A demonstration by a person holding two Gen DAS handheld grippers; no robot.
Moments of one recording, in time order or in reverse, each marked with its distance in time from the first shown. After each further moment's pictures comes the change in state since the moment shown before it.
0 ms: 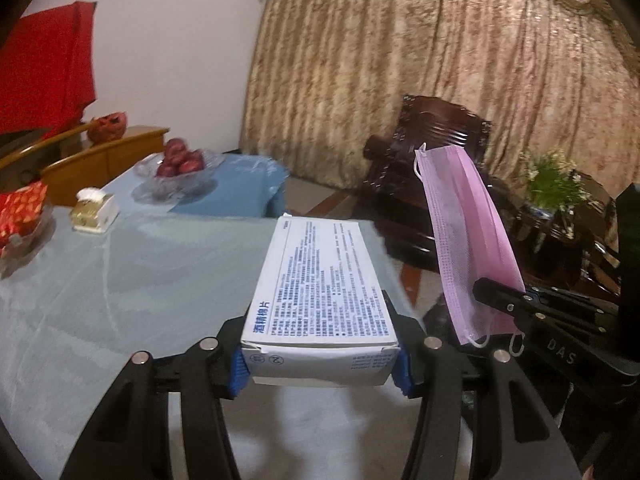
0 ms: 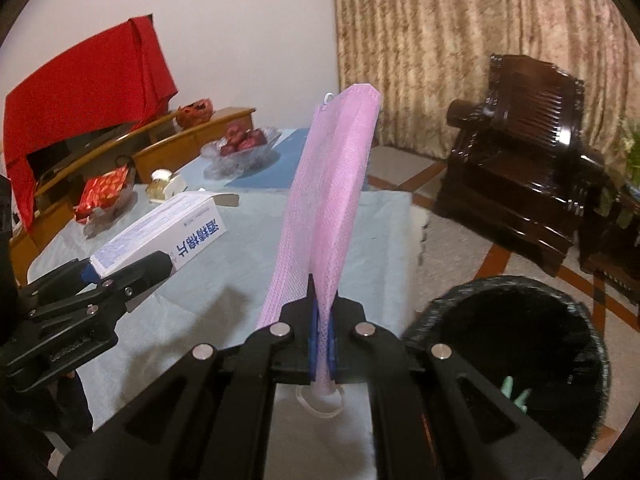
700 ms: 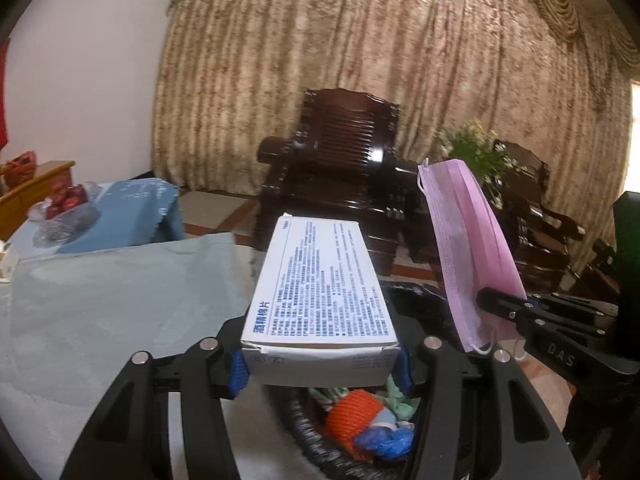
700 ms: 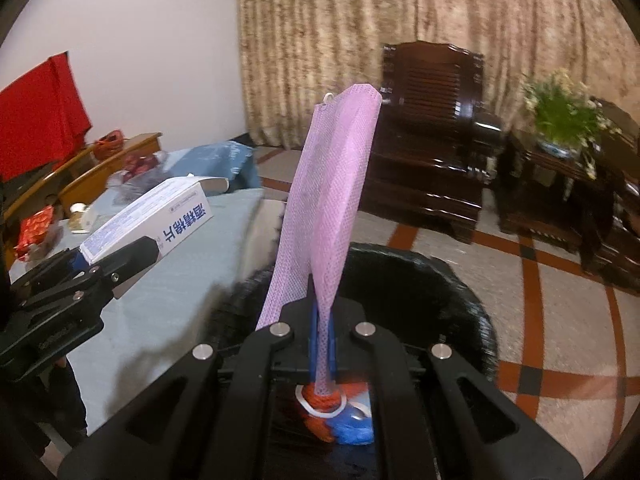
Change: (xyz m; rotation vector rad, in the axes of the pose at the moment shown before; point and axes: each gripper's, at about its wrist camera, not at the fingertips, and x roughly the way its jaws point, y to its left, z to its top) left arm 0.050 -0.159 0.004 0.159 -0.005 -0.253; right arm -0.070 -0.148 -0.048 0.163 -0.019 -0.272
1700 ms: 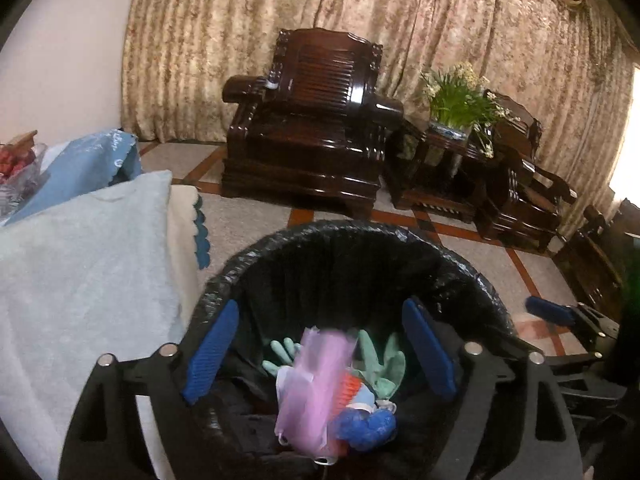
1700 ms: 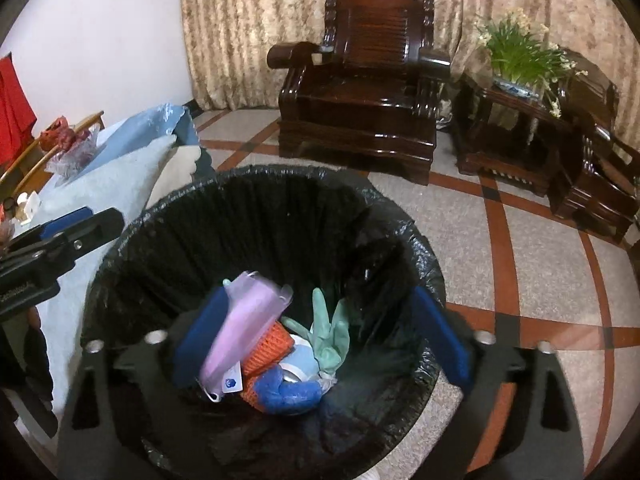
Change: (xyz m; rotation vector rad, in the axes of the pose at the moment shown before) left arm 0.086 -0.032 -0.032 0.011 0.191 -0.059; right arm 0.055 -0.072 -0.057 0.094 0.142 -0.130
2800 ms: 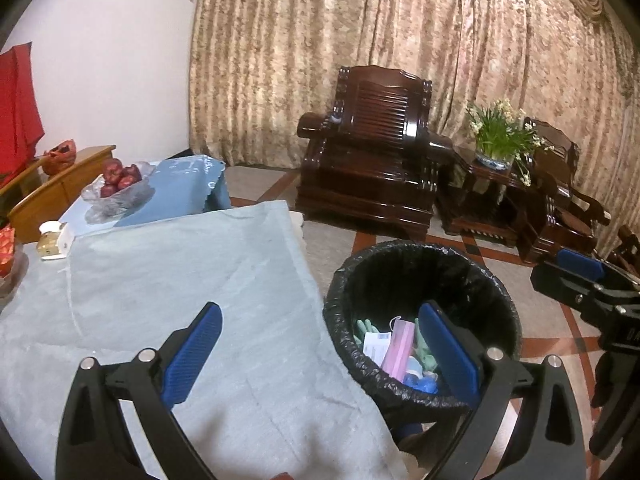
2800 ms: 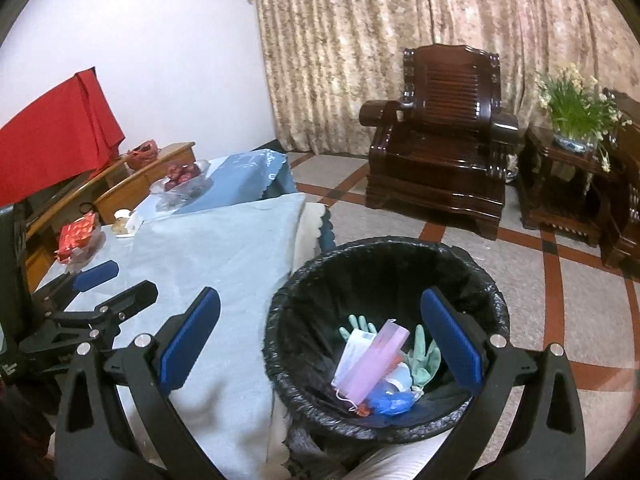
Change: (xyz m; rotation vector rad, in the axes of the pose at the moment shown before) left arm -0.187 0.046 -0.016 -0.044 -0.088 0.212; right arm -0.150 0.093 0.027 -0.091 -0.154 0.265
